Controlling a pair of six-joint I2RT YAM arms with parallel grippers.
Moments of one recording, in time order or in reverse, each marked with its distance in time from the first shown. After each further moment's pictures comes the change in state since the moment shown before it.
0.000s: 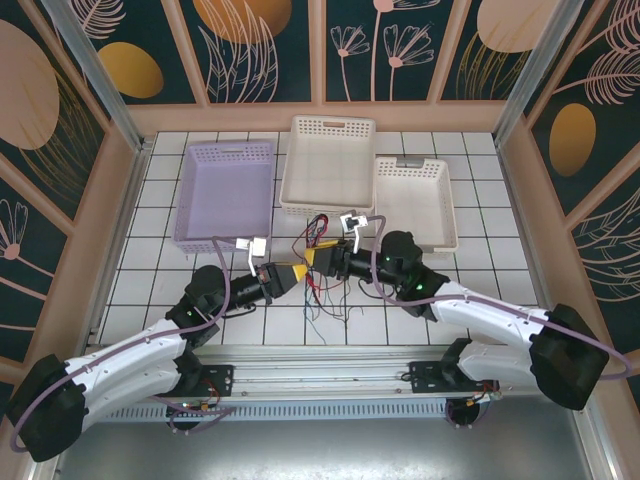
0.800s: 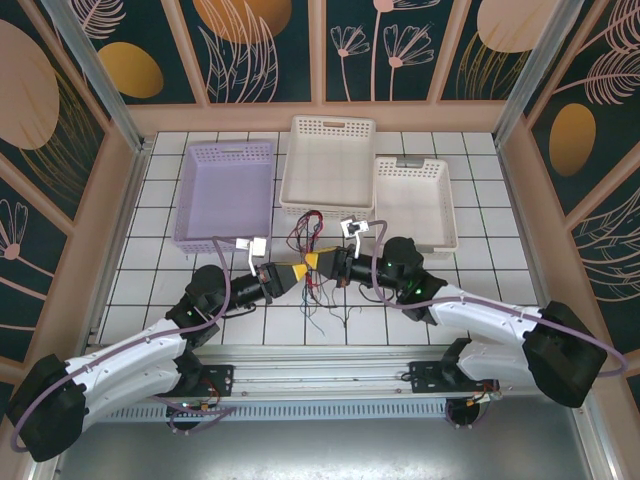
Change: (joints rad) left arm 0.000 0.000 0.000 -0.009 -0.009 0.000; right arm 0.002 0.015 -0.064 0.105 -0.044 0.047
